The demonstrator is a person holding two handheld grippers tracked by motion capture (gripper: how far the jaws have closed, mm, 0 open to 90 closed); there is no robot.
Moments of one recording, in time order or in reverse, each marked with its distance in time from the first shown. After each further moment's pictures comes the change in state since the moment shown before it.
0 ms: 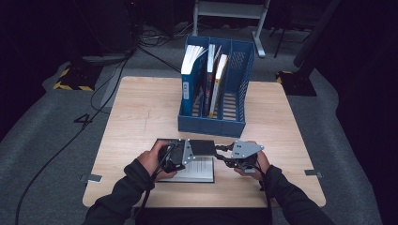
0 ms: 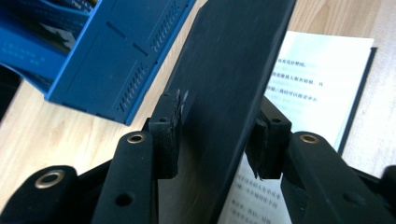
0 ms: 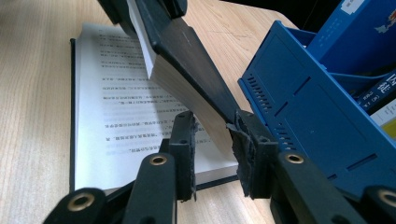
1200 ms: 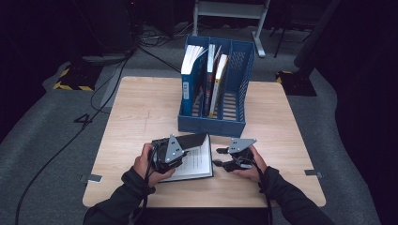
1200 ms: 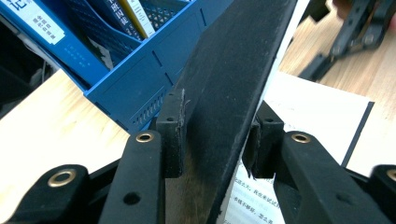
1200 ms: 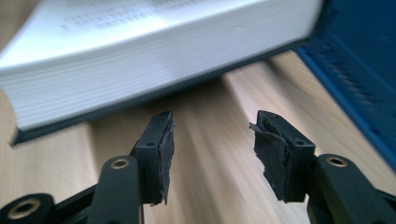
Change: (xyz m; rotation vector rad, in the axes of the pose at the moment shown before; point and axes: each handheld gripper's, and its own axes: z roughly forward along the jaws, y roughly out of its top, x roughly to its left) left arm 0.009 -0.023 -0.026 -0.253 0.027 -0.255; right arm -0.010 -0.034 0.028 0.127 0.133 0.224
